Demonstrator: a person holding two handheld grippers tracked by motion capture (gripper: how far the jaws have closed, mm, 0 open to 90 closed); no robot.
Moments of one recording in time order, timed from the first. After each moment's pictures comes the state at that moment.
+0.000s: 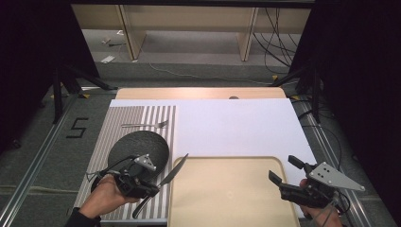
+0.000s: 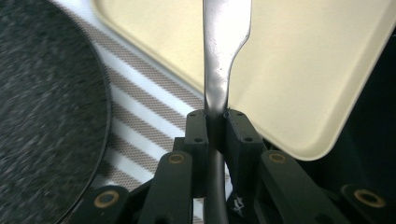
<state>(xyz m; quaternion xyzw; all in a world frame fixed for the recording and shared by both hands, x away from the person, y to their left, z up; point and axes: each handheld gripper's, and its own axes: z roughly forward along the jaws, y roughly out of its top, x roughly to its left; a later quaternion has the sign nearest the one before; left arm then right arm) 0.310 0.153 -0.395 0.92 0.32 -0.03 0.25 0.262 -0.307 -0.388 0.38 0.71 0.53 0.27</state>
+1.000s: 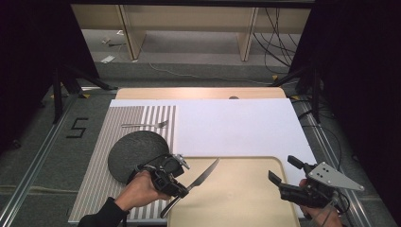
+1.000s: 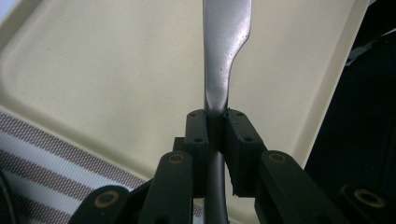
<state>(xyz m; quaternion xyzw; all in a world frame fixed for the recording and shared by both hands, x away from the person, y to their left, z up) 0.328 0.073 -0.401 0.93 0.28 -0.09 0.23 0.263 -0.306 -0.388 0.38 0.72 0.52 0.27</state>
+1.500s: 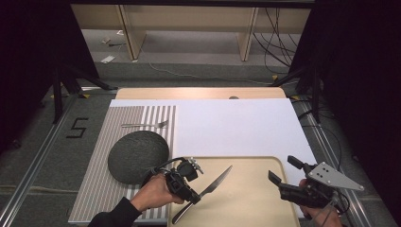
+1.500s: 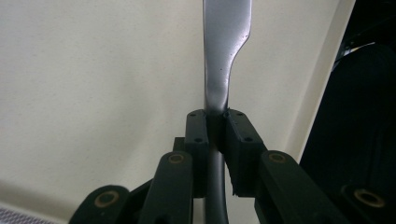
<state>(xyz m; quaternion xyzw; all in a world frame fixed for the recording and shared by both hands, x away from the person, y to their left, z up) 0.330 0.041 -0.424 0.93 0.26 -0.14 0.22 0.263 -0.306 -0.388 0.38 0.72 0.52 0.26</state>
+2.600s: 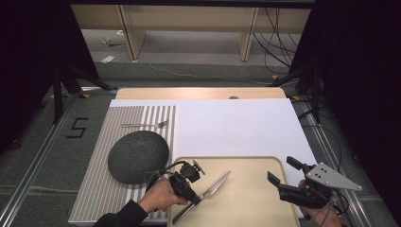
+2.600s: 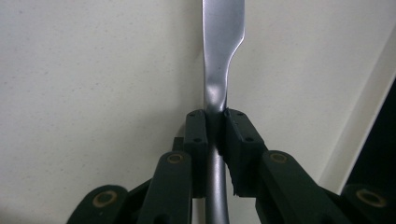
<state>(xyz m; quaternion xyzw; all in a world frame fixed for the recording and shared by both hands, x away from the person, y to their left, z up) 0.340 0.035 -0.459 0.92 0.32 -0.13 0.18 0.262 -0.304 -0.389 0.38 0.72 0.52 0.26</state>
